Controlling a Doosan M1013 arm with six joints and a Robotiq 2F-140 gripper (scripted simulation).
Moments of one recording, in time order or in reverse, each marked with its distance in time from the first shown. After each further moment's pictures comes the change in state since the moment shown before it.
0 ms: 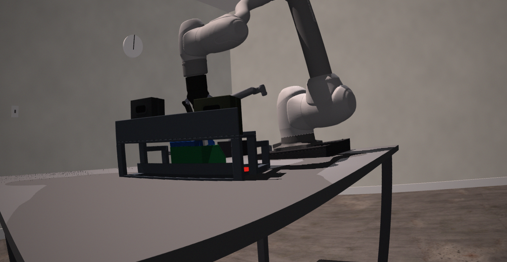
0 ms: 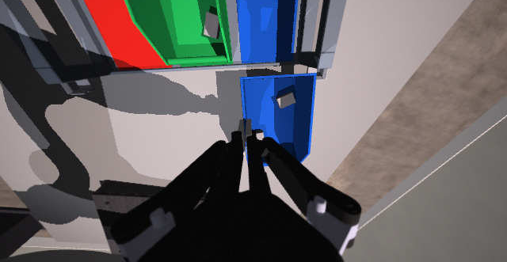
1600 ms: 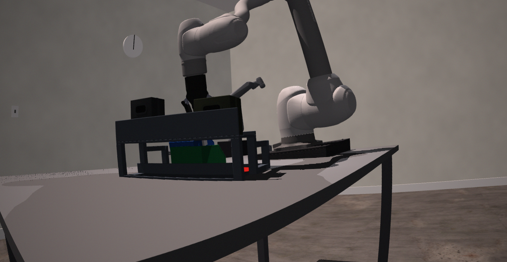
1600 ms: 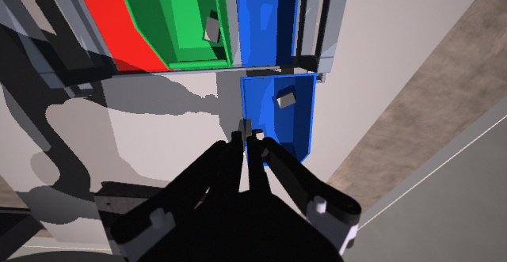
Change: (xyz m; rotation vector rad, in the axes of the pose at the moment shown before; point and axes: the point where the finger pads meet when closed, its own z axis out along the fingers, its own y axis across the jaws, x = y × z) arm 0.006 0.000 -0.001 0.000 -0.001 0.000
